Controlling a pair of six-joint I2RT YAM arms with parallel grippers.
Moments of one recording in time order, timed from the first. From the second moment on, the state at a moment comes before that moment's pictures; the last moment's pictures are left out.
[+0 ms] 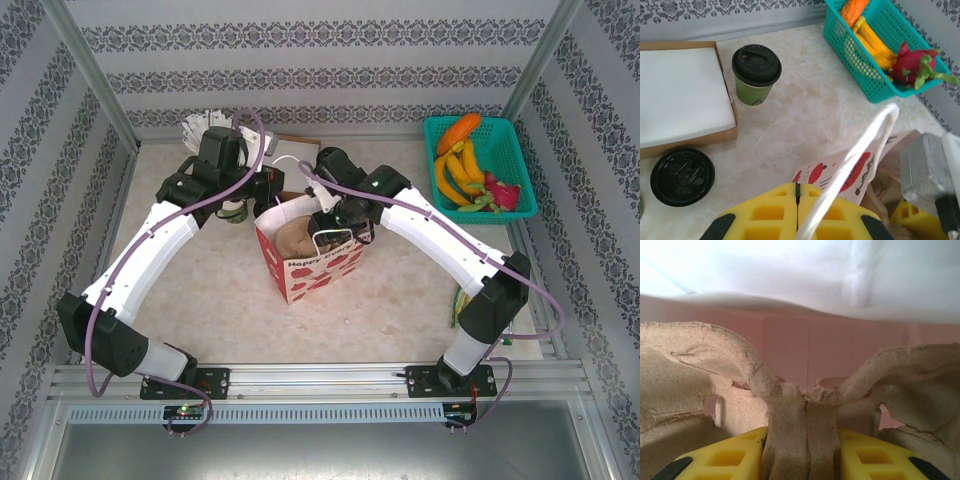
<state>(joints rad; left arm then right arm) -0.39 1.44 1.50 -0.66 0.29 -0.19 0.74 1.69 1.72 -1.18 -0.17 0.27</state>
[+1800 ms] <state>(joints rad) -0.75 1.15 1.28 -0.62 0.55 0.24 0.74 1.84 1.76 -1.23 -0.21 0.32</state>
